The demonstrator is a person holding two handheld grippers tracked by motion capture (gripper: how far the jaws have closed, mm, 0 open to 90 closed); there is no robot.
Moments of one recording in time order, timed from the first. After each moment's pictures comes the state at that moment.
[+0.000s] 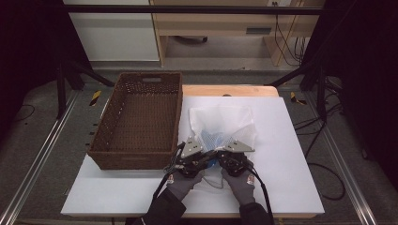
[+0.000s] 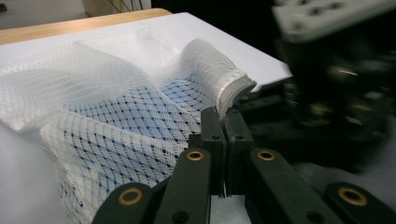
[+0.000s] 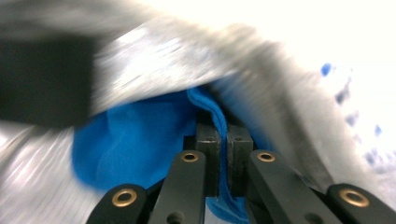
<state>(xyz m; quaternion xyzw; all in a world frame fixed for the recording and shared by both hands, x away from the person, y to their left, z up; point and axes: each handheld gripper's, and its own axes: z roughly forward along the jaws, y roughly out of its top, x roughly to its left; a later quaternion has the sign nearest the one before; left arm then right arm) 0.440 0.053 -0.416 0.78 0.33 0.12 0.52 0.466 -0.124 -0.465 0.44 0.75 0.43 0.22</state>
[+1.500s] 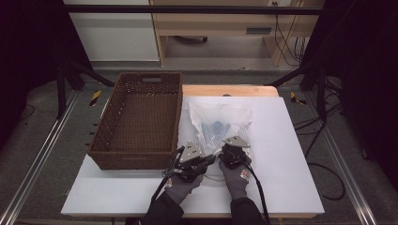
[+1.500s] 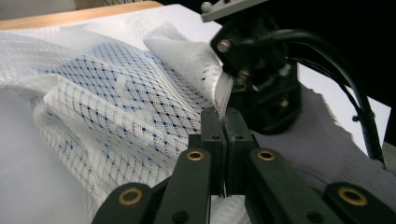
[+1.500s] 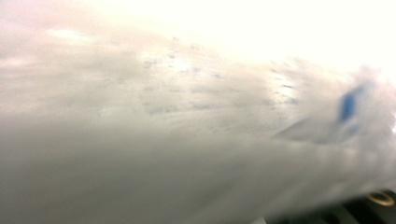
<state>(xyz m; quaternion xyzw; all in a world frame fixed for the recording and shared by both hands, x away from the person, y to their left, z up) 0.435 0.057 -0.427 0.79 0.32 0.11 0.52 0.491 -0.120 -0.484 0.51 0.71 0.40 0.28</state>
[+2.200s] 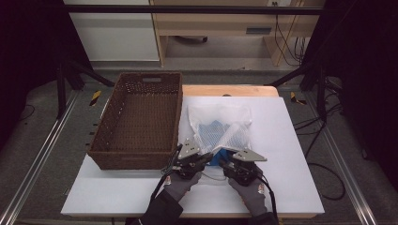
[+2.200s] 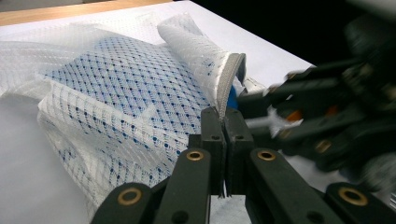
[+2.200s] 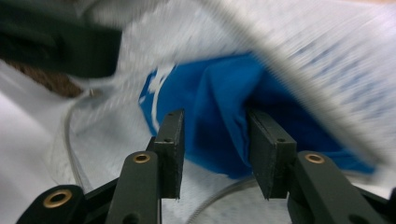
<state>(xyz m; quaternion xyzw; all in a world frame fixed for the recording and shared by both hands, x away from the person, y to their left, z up) 0.444 0.061 -0.430 0.78 0.34 0.11 0.51 0.437 -0.149 -0.468 0.43 0.75 0.46 0.20</state>
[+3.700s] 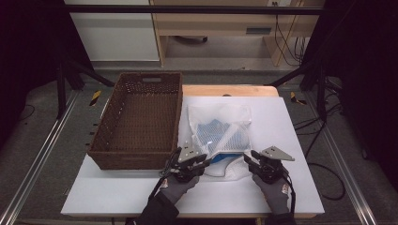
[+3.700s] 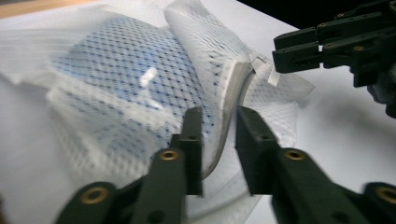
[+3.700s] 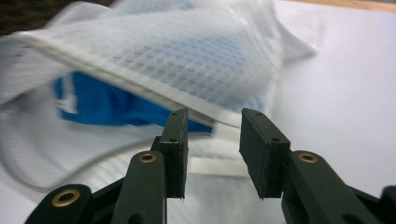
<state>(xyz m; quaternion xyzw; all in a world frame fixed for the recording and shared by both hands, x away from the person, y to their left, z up) 0.436 0.073 -0.432 0.80 0.33 0.14 0.48 0.437 -0.220 -0.461 0.48 0.72 0.43 0.25</state>
